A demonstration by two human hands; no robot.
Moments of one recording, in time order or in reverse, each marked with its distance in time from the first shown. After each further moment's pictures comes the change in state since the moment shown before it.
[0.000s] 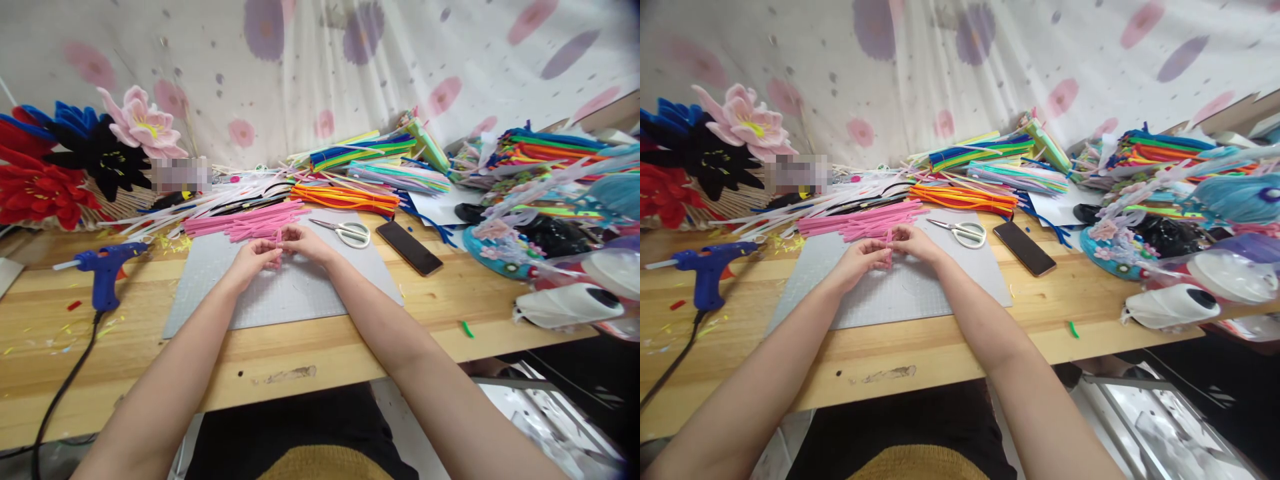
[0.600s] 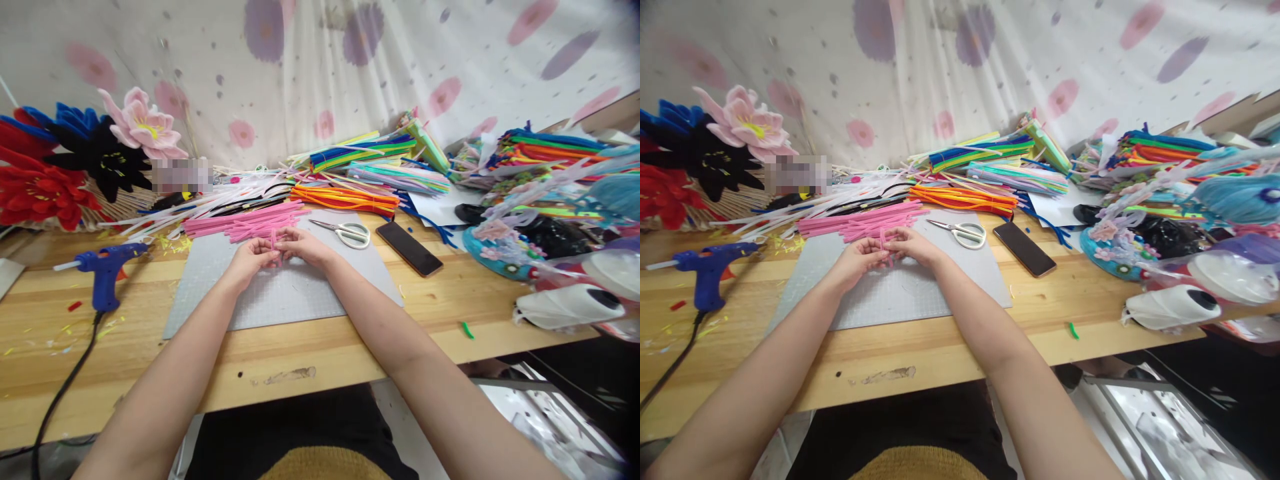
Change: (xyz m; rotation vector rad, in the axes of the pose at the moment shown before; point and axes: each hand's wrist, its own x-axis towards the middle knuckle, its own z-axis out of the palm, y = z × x) left_hand 0.003 -0.002 -0.004 -0.046 0.049 0.001; right_hand -0.002 0.000 0.003 0.197 -0.032 0.141
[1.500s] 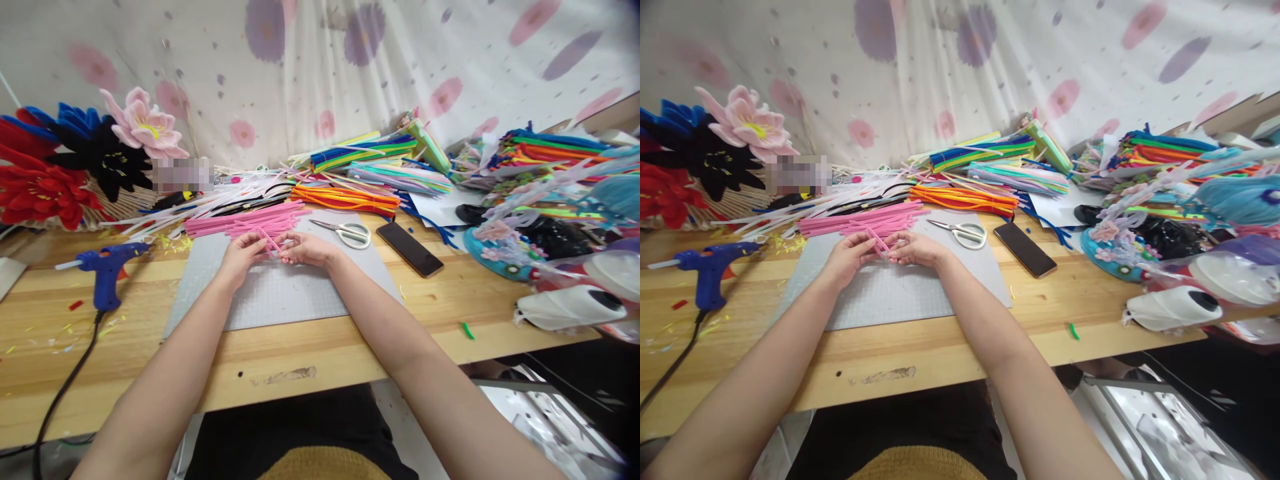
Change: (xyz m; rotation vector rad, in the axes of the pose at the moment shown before) left_hand 0.003 0.007 -0.008 -0.123 0.113 0.062; right_hand -0.004 -0.001 -0.012 0.122 -0.180 0.181
